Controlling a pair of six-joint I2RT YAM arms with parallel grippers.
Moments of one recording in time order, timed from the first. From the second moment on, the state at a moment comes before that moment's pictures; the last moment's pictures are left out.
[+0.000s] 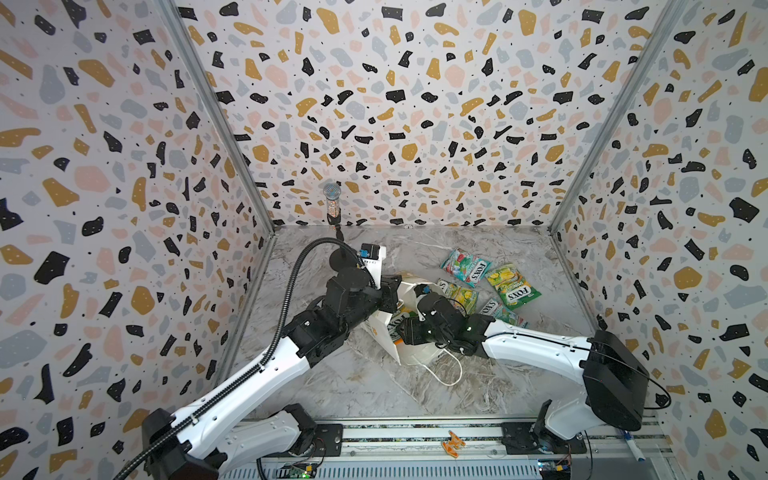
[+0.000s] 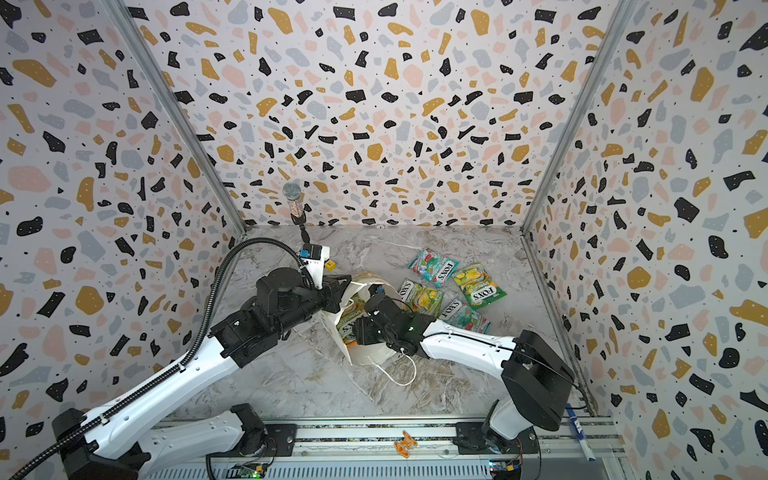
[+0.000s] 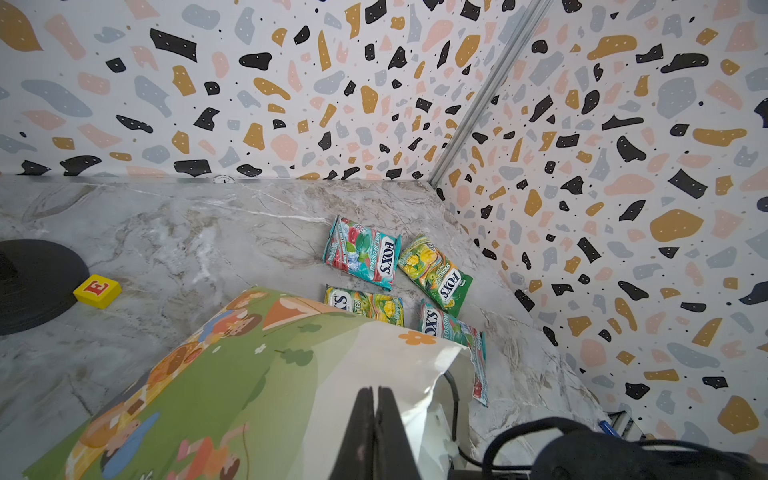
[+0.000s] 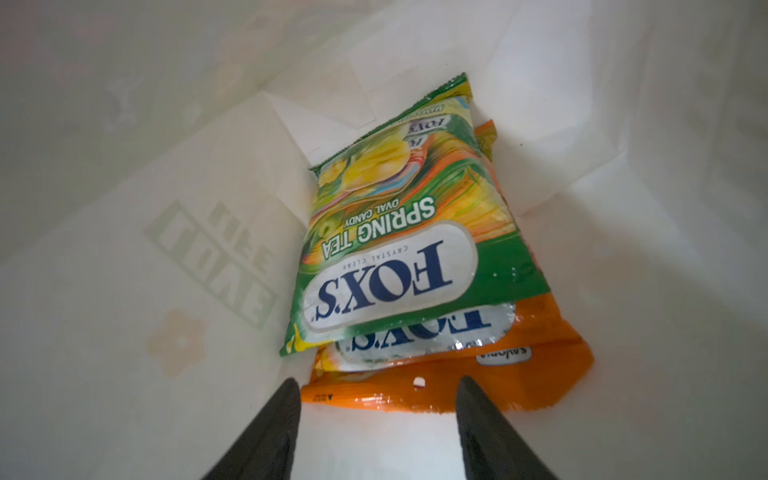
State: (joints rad) left arm -0.74 1.06 1.00 -0.25 -0.06 -0.45; right arm 0.98 1.54 0.98 -0.20 0.01 0.72
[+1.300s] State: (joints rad) left arm -0.74 1.05 0.99 -0.24 -0.03 -0.45; right arm 0.97 1.64 1.04 -0.14 0.12 0.83
